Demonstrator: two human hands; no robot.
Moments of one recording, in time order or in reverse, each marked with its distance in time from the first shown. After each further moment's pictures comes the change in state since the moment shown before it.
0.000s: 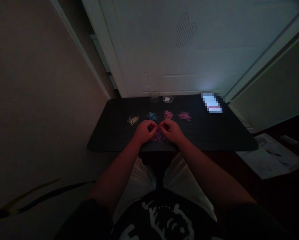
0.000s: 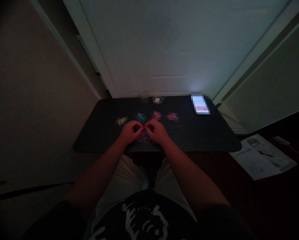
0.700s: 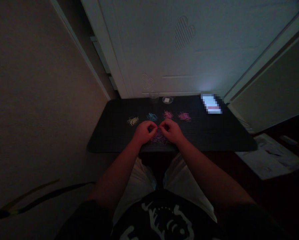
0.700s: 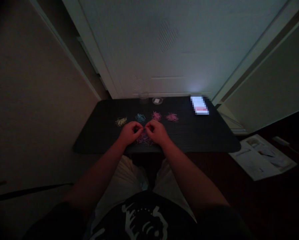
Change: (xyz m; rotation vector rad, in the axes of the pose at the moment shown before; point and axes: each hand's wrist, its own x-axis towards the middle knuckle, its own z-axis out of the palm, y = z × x) left_hand 0.001 0.001 -0.001 -0.018 -0.009 -0.019; right_hand 0.001 -0.002 -0.001 -0.025 0.036 0.021
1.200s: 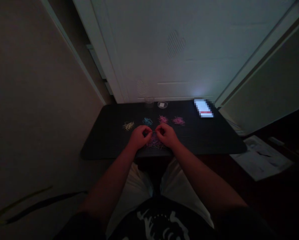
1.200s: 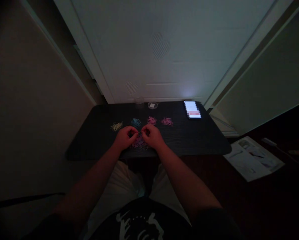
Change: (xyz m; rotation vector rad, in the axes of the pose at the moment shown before) left_hand -0.001 0.000 0.000 0.000 0.023 -0.039; right_hand -0.001 0.003 0.003 0.053 0.036 0.046
